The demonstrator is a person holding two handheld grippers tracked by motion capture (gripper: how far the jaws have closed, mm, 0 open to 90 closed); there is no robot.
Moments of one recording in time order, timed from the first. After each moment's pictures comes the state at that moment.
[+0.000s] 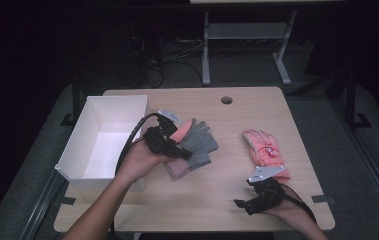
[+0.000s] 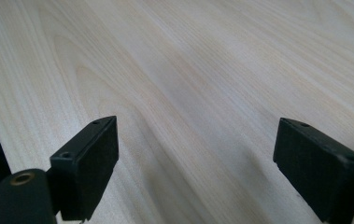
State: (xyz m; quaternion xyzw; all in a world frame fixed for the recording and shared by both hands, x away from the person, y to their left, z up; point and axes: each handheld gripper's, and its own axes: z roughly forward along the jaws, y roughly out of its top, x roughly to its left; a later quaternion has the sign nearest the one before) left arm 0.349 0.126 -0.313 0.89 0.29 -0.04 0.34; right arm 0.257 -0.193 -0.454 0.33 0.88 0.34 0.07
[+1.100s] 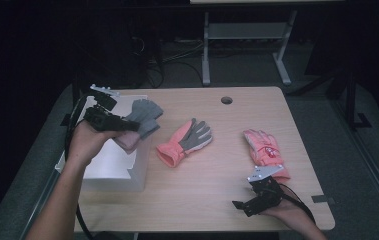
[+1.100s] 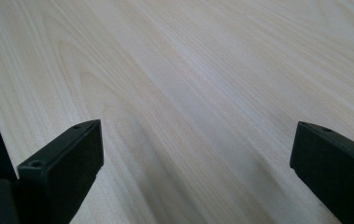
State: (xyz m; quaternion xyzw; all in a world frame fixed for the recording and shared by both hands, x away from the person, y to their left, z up) left arm 0.378 0.262 -0.278 0.83 0.43 0.06 0.35; right arm 0.258 -0.189 -0.454 0.34 0.87 0.35 0.06
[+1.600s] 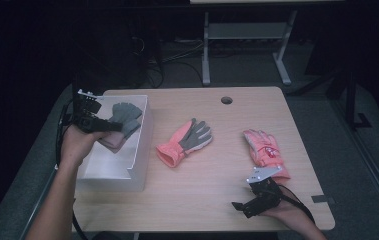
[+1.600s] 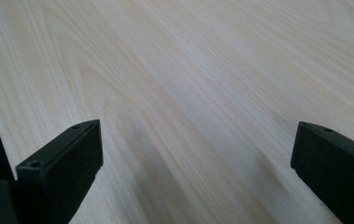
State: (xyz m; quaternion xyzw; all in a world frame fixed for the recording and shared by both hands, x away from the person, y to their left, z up) left arm 0.398 0.306 -0.316 0.80 0.50 0.09 0.31; right arm 0.256 -0.187 -0.457 0.33 0.88 0.34 0.06
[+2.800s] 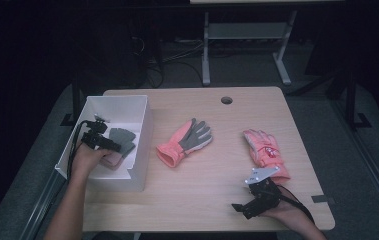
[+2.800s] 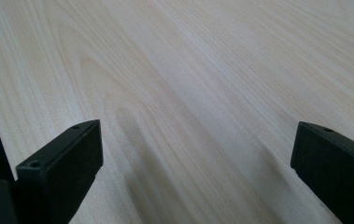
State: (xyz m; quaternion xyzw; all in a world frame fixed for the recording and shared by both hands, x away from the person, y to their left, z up) left arm 0.423 0.327 -0.421 0.80 0.56 0.07 0.19; right arm 0.257 -0.185 -0.460 0.32 0.88 0.33 0.06
